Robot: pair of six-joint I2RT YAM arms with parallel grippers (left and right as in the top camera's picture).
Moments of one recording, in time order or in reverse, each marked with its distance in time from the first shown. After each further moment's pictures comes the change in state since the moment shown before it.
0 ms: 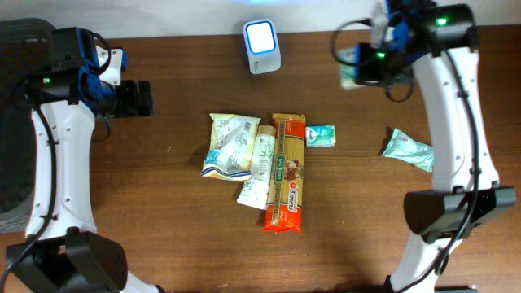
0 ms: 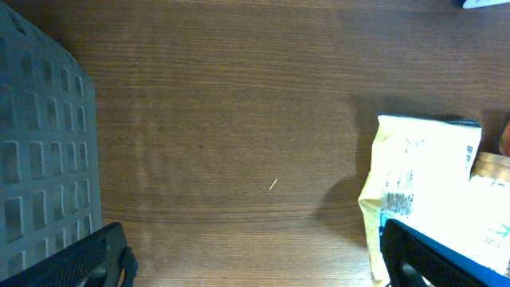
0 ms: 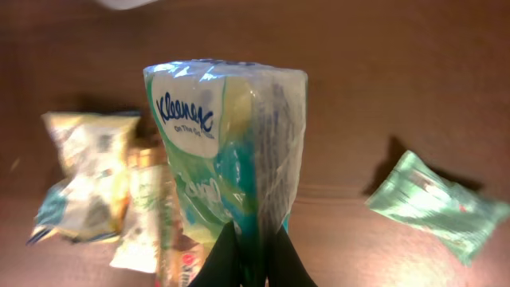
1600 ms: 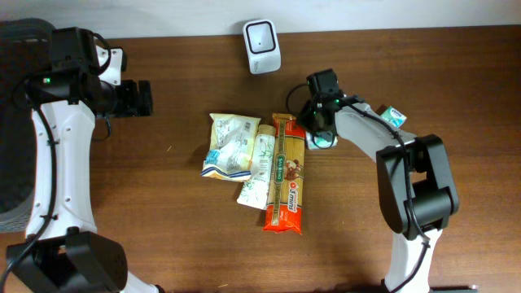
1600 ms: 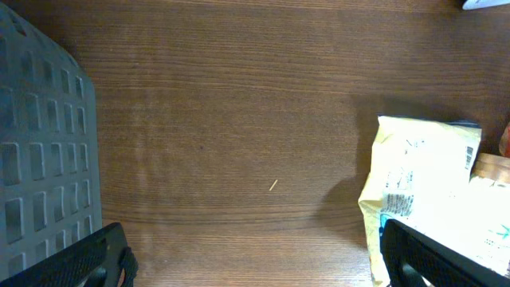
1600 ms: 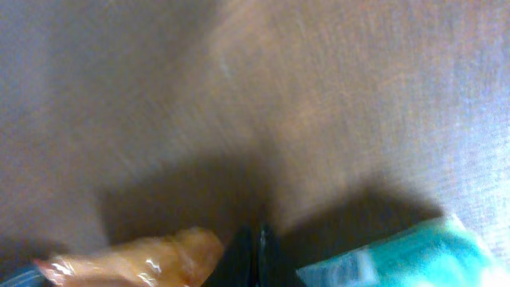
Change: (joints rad) left arm 0.000 0.000 0.000 0.001 0.000 0.000; right arm 0.214 0.064 -0.950 1.071 0.087 0.650
